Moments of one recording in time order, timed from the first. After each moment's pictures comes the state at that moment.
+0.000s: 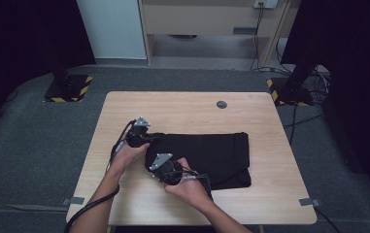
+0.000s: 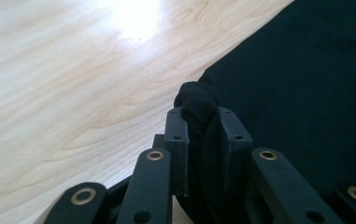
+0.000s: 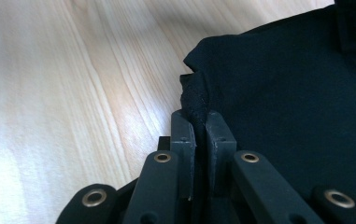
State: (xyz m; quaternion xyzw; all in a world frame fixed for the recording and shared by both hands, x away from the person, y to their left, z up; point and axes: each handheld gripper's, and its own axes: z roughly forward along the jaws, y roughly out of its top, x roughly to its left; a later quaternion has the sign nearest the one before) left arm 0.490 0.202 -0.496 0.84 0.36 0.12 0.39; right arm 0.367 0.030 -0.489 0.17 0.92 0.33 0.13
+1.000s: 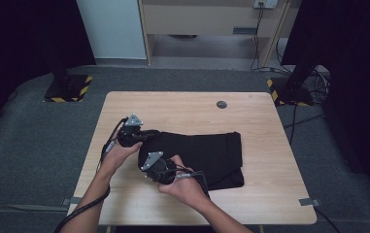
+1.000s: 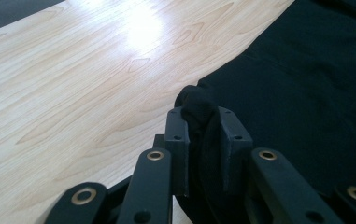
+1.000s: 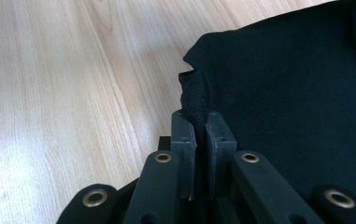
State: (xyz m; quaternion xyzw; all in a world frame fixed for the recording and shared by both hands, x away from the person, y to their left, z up) left arm 0.472 0.219 -0.468 0.84 0.34 0.15 0.40; right arm 0.358 0.047 -0.462 0.15 0.93 0.31 0.13
